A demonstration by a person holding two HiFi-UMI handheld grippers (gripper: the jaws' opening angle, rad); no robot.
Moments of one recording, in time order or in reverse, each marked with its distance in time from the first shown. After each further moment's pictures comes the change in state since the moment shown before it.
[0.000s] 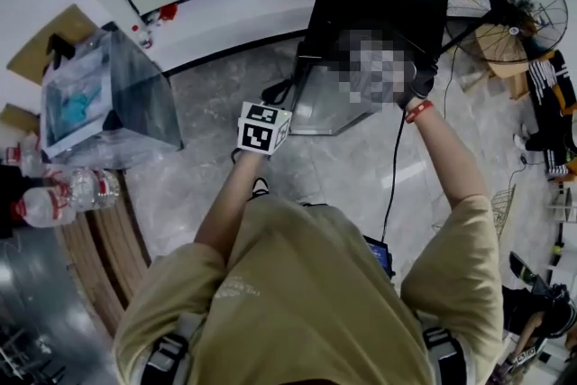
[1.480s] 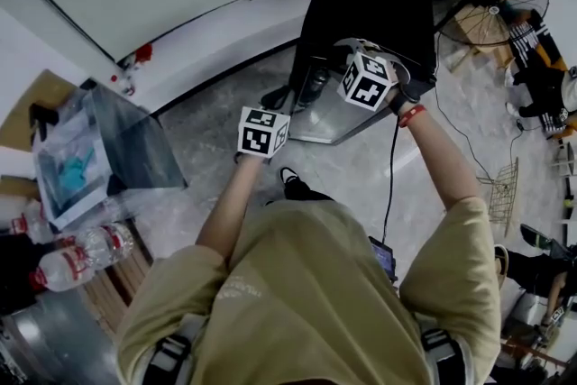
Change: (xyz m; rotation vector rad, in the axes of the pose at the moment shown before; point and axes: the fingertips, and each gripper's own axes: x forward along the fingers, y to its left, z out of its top) left arm 0.085 0.057 0.037 0.048 0.043 -0.170; right arm 0.045 -0.087 -0.028 0.213 0.100 -0.117
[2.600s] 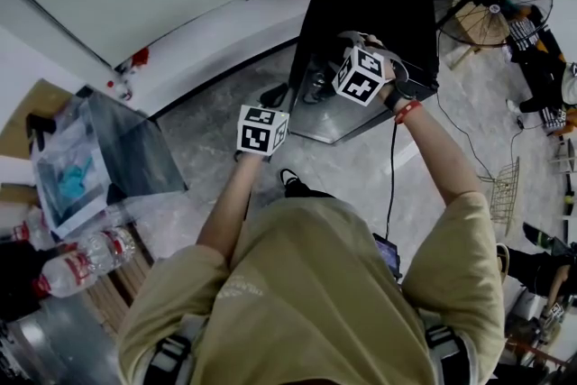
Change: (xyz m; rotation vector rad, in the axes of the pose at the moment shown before) left arm 0.027 0.018 0.006 -0.006 0.009 -0.003; right arm 0.026 -0.040 -0.016 0.069 0.070 -0.101
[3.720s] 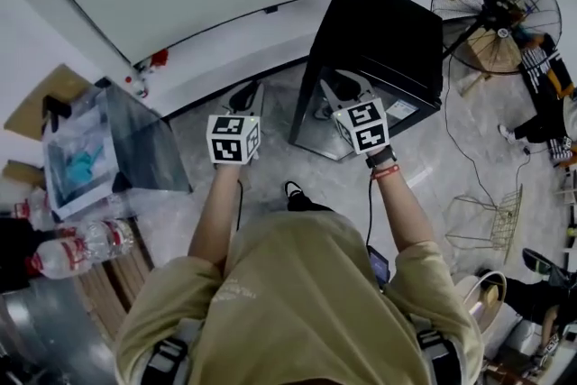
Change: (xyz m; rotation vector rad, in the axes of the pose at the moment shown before) left arm -0.099 0.053 0.055 -0.005 -0.172 0.249; right arm -0.076 0.033 0.053 0.657 -0.528 -0.087
